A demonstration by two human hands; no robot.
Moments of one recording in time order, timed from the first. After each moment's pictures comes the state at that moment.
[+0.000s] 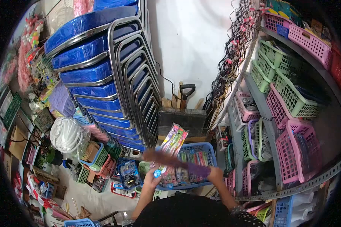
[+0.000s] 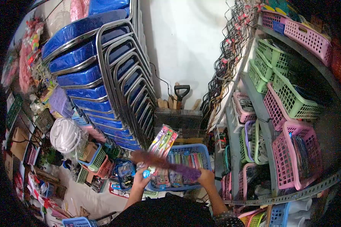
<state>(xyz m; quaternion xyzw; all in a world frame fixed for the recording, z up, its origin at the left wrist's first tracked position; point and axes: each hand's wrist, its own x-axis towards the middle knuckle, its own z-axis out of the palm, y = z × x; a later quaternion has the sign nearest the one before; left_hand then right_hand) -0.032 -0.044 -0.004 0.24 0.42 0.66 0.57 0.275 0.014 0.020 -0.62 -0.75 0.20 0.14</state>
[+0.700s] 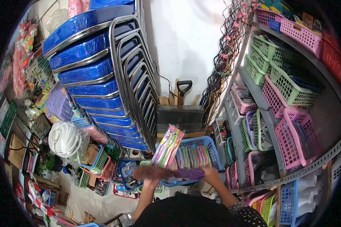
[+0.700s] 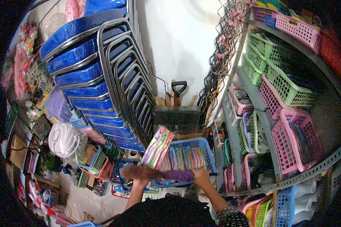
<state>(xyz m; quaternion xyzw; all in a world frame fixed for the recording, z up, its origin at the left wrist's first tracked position) -0.074 -0.066 -0.055 0.03 0.19 0.66 0.73 0.239 -0.027 0.019 -0.55 -0.81 0.15 0.14</state>
